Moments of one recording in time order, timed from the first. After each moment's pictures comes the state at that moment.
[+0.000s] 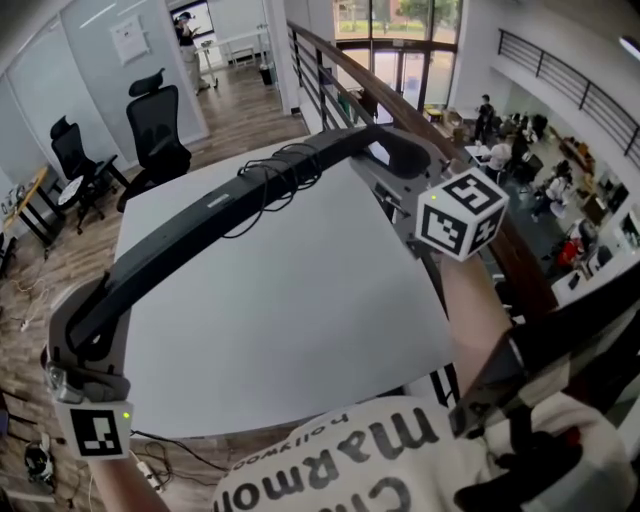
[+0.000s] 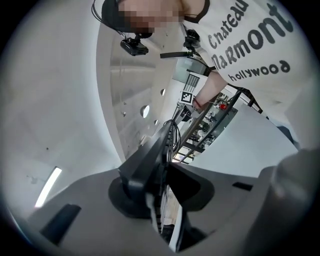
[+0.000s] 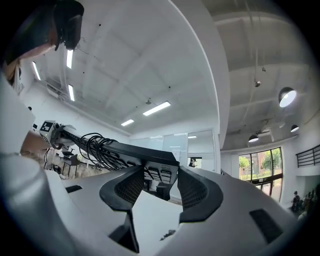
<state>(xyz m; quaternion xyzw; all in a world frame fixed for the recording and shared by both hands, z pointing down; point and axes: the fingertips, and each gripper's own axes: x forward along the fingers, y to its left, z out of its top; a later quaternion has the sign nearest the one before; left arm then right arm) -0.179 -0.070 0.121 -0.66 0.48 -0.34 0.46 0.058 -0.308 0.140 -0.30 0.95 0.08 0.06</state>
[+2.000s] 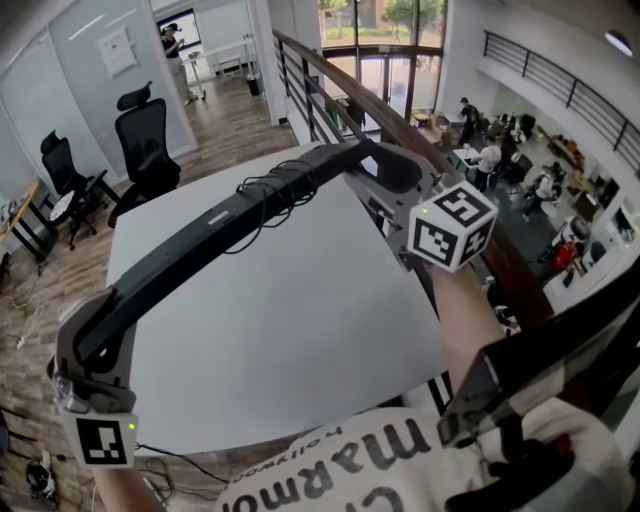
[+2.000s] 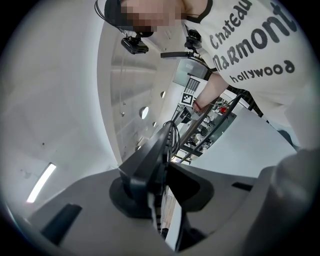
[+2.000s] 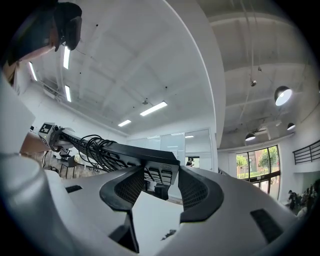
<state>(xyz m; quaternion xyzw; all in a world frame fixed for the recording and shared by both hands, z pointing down) -0.185 -0.084 0.135 -0.69 0.47 -0.33 0.44 0.059 -0.315 0.147 -0.31 0.94 0.07 0.07</state>
